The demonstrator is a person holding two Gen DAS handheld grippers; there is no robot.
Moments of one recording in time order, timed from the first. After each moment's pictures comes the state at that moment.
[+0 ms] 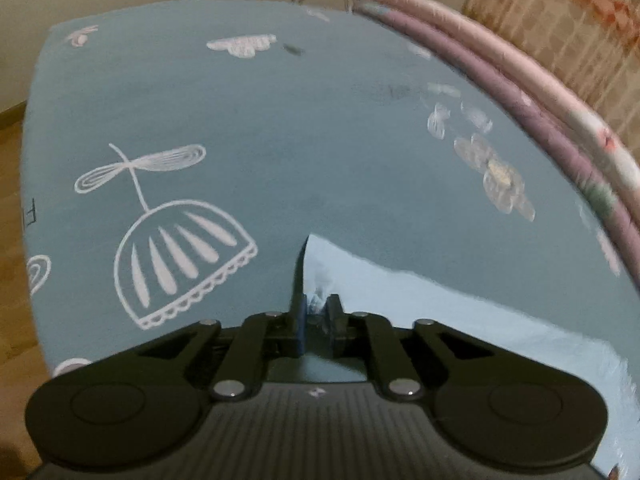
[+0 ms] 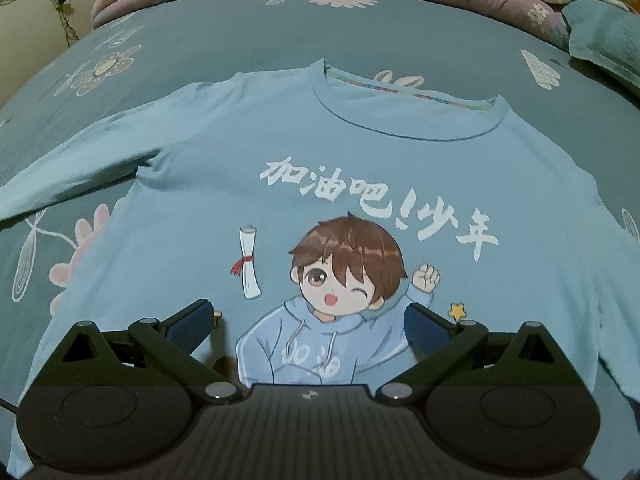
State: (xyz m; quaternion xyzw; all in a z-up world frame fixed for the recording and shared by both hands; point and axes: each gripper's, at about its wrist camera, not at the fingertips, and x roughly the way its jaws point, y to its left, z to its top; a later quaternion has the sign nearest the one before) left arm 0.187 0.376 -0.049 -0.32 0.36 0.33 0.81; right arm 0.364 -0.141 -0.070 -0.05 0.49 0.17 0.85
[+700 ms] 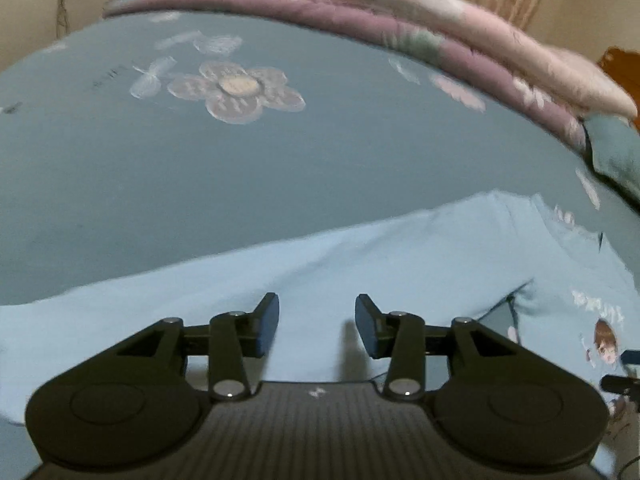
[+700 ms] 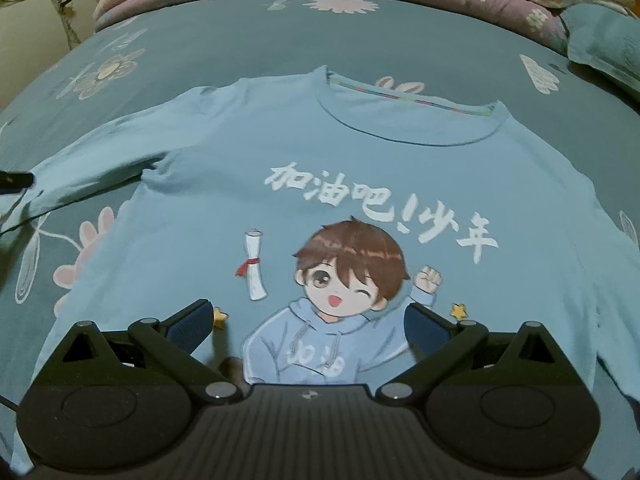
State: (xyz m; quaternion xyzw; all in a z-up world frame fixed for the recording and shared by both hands) left arm 0.342 0.246 -0.059 -0.14 0.43 0.08 0.89; right arm 0.359 -0.142 -0.067 -0.04 0.48 0.16 0.86
